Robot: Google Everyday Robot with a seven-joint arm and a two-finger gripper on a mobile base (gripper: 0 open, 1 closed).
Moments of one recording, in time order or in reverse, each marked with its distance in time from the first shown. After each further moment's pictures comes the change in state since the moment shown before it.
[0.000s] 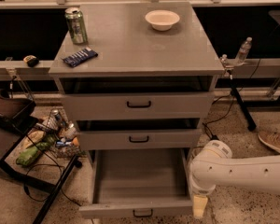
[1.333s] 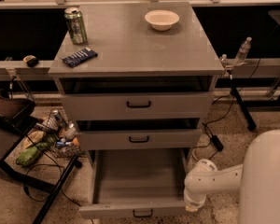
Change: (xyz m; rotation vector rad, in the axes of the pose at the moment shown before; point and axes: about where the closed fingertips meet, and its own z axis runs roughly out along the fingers) arm -0.008 0.022 0.156 -0.129 -0.025 0.066
